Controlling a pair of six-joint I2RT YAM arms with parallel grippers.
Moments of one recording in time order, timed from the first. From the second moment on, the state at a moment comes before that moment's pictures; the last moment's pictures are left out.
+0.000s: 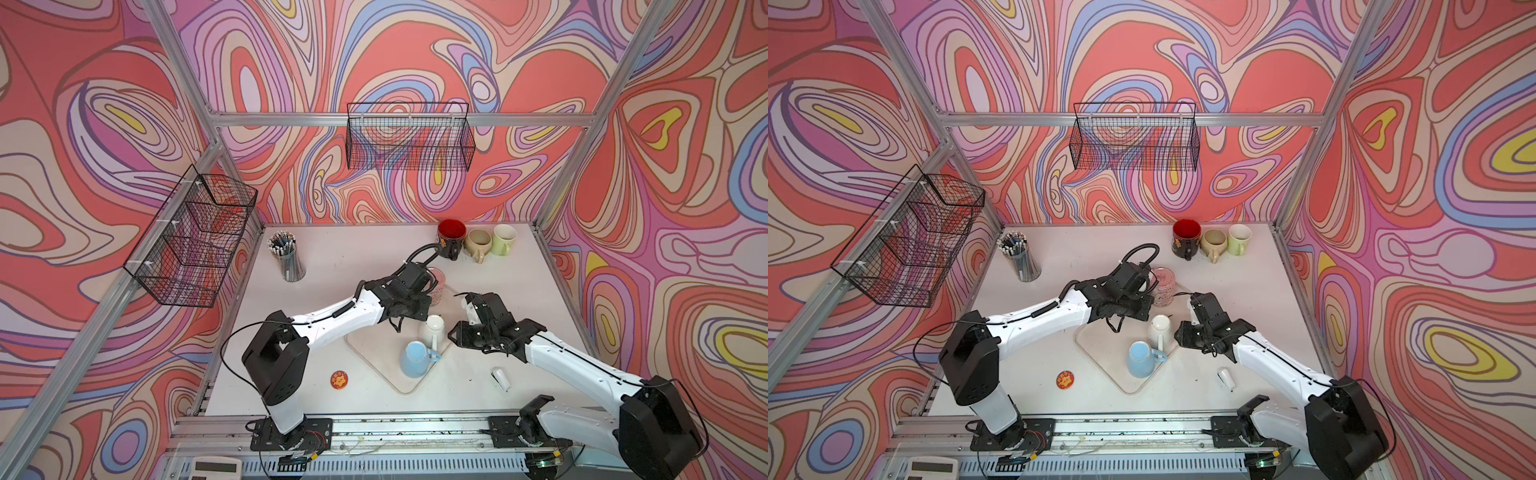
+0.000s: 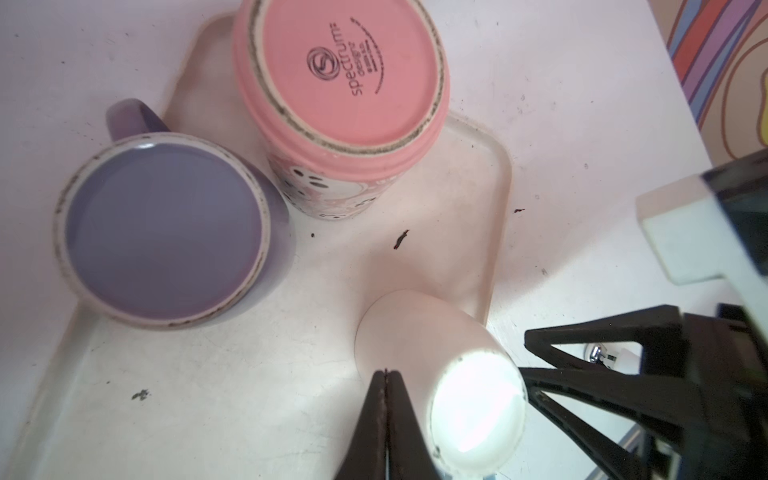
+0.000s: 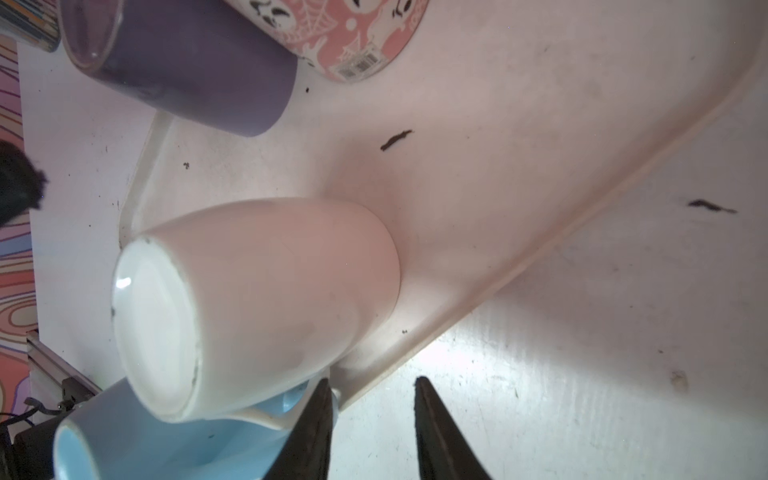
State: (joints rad) left arm -0.85 1.70 1.31 -0.53 0.01 -0.50; right arm 0.50 1.16 0.62 -0.44 -0.23 0.60
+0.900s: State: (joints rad) left arm -0.85 1.51 1.11 -0.56 -0.02 -0.50; right arm 0.56 1.37 0.62 -0.18 -0.29 0.72
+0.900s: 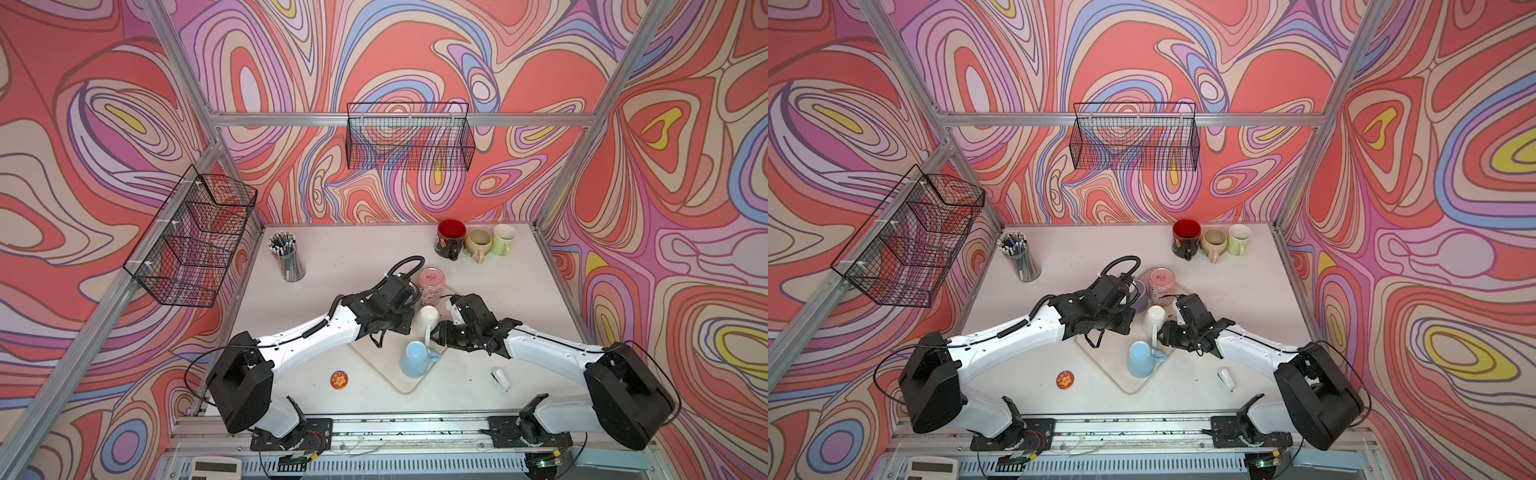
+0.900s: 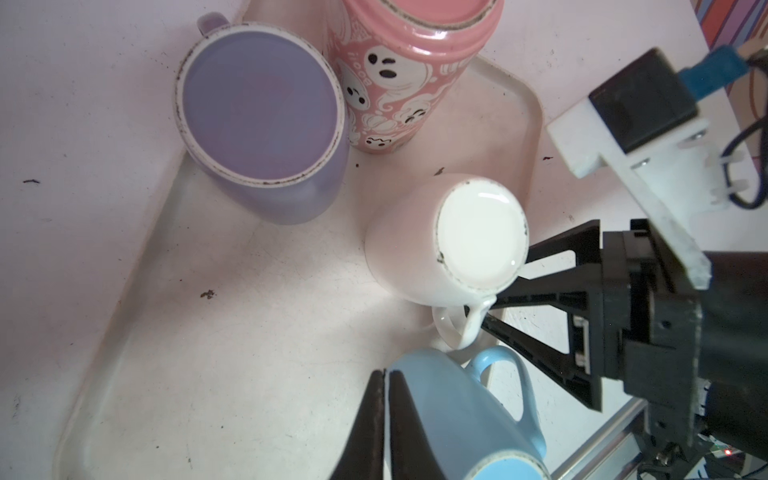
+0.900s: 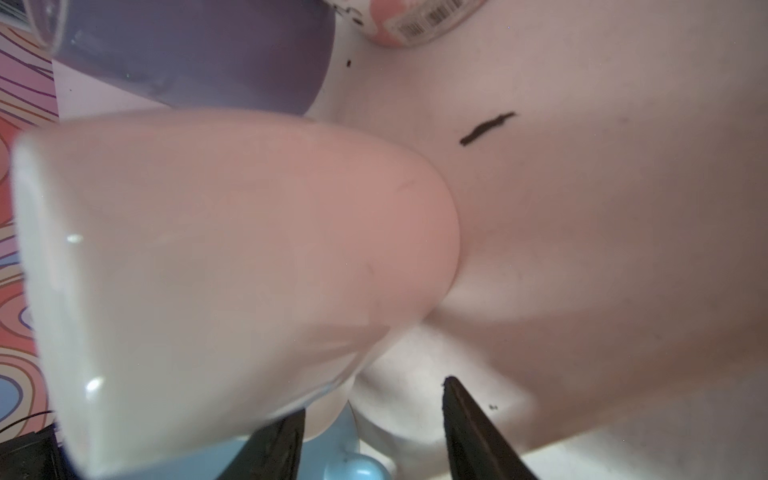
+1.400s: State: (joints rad) left arm -0.87 1.50 1.14 -0.61 -0.02 -0.48; right arm 0.56 1.39 0.67 -0.17 -0.28 0.70
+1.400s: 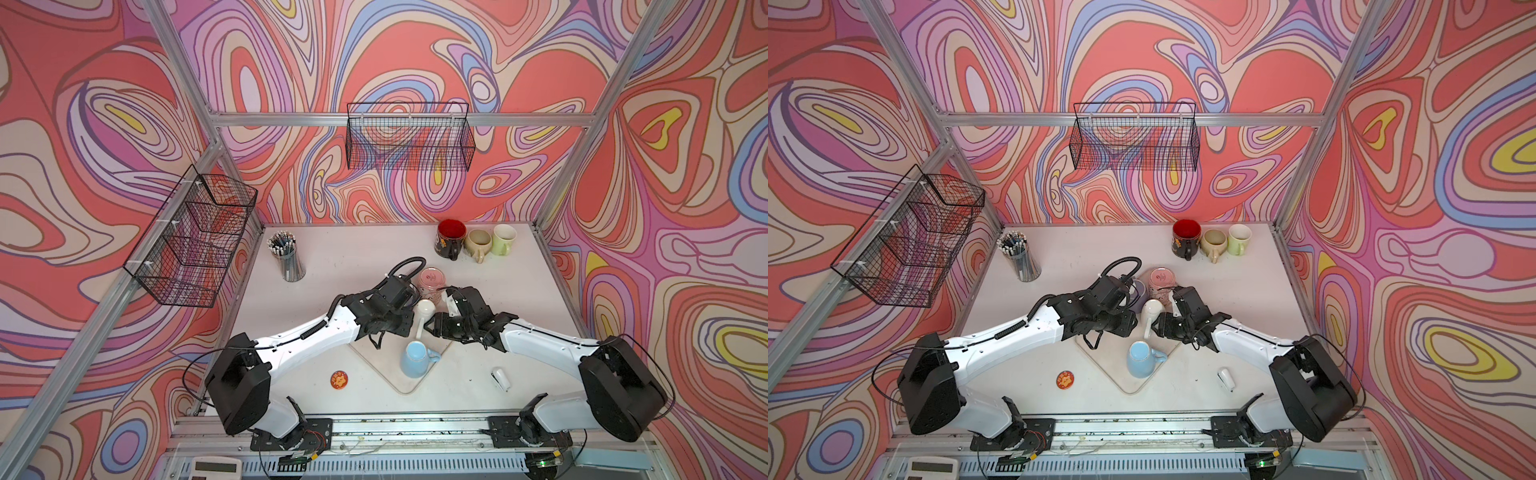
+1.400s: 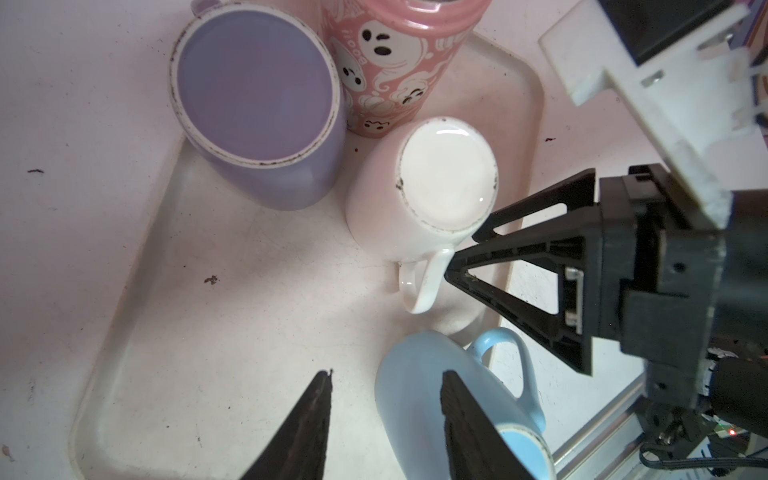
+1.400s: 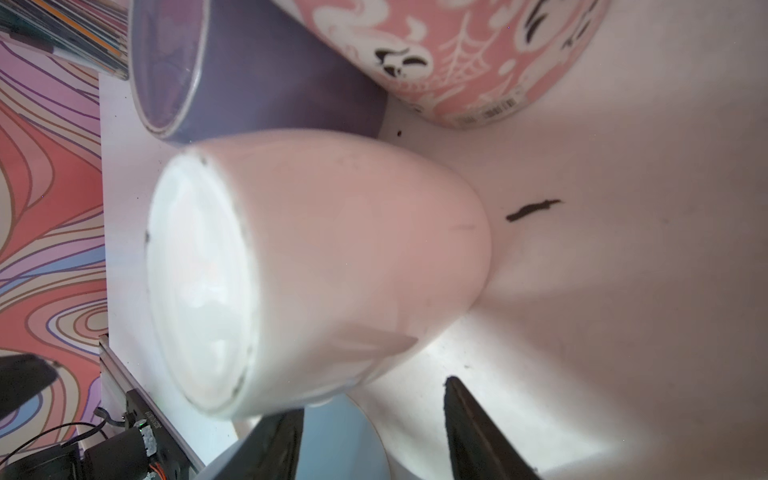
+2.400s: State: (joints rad) left arm -0.94 1.86 1.46 -0.80 -0.07 -0.37; right arm 0.30 1.07 0.55 -0.38 -0.31 0.57
